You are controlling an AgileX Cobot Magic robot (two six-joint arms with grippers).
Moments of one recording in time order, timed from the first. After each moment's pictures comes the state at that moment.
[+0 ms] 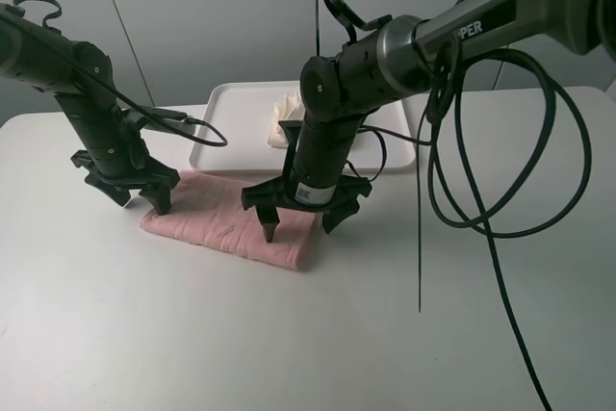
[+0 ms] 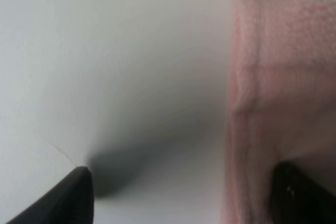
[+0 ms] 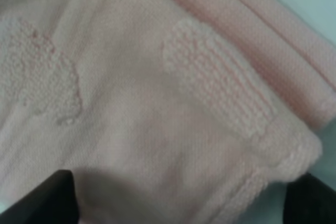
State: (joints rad) left arm -0.17 2.14 -1.30 0.02 0.78 0.11; right arm 0.71 2.21 -1.41 0.25 0.74 0.27
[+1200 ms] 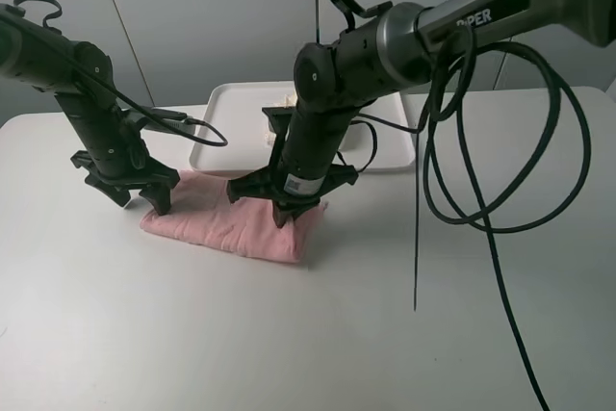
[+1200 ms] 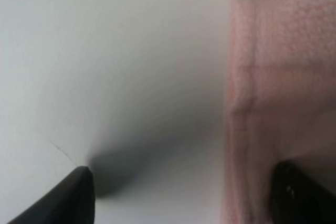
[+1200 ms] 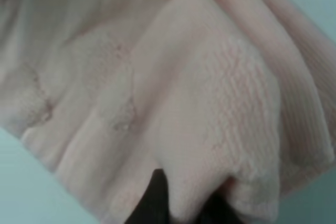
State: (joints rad) left arm -0.17 2.15 -1.30 0.02 0.79 0.11; right arm 0.72 2.17 -1.42 0.30 0.70 0.15
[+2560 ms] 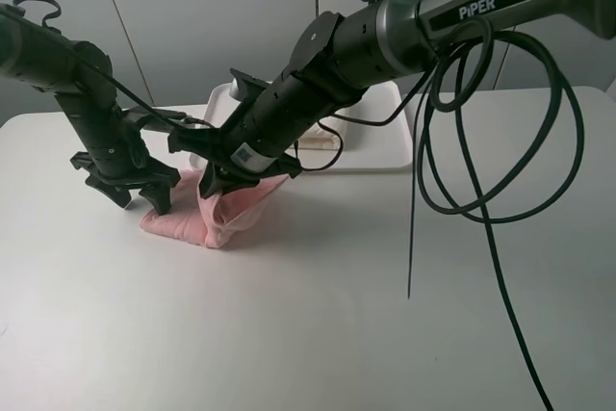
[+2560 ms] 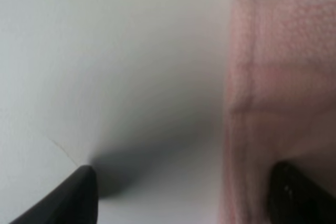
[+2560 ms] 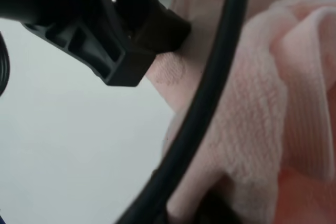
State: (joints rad) left arm -0.17 2.15 -1.30 0.00 0.80 0.10; right arm 0.72 2.17 -1.46 0.94 0.63 -0.29
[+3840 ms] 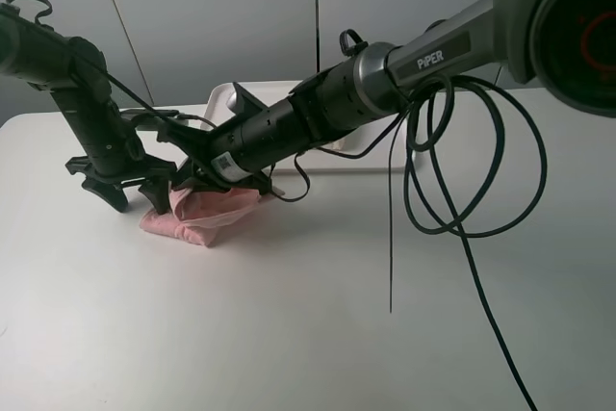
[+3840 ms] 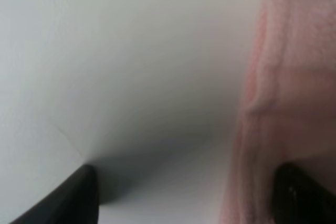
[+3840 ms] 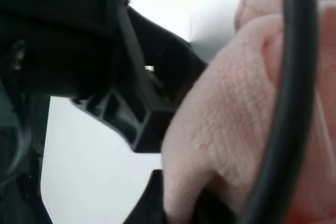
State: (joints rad) left arm -0.12 2.18 -1.36 -0.06 0.88 0.08; right arm 0.72 2.30 -1.46 1.57 0.59 -0.72
